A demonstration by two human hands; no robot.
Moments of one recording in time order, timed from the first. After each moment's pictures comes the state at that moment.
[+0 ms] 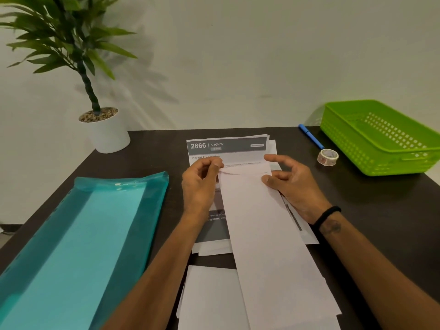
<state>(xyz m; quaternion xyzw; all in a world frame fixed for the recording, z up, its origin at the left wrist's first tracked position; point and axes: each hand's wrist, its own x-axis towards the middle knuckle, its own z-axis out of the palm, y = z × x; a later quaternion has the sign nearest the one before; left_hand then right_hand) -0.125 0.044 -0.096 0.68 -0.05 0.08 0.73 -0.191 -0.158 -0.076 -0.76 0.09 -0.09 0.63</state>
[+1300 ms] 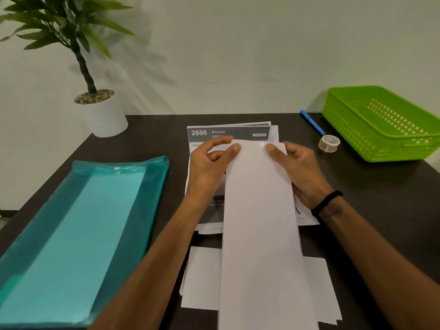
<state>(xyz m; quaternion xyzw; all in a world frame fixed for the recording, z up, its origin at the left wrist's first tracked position) -0.141 0.042 -0.074 0.69 -0.08 -0.01 0.72 -0.199 -0.146 -0.065 -0.69 0.11 -0.11 0.71</state>
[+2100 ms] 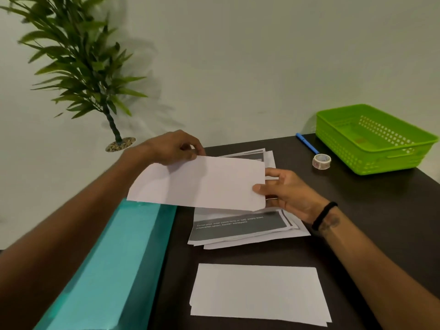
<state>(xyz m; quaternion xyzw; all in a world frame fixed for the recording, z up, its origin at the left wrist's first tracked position) -0.071 0.116 0.079 0.94 -0.33 -0.07 0.07 -0.213 -0.154 -0.052 -0.62 0.01 0.06 0.78</state>
